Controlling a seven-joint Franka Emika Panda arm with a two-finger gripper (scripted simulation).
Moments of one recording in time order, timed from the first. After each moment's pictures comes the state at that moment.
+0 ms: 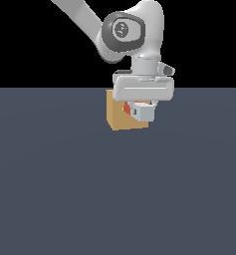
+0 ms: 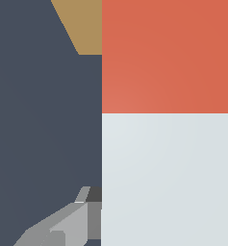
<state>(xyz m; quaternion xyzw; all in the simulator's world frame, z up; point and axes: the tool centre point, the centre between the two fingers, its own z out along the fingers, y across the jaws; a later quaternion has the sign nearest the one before) 0.085 0.131 0.114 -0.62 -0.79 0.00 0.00</state>
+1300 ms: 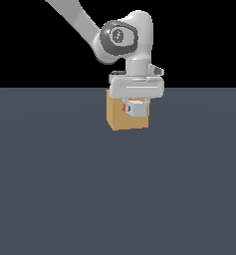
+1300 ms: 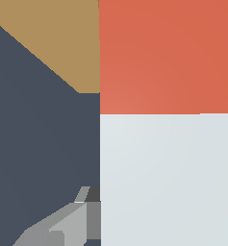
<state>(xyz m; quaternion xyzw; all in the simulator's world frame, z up) 0.071 0.185 0.116 -0.62 -0.79 0.00 0.00</state>
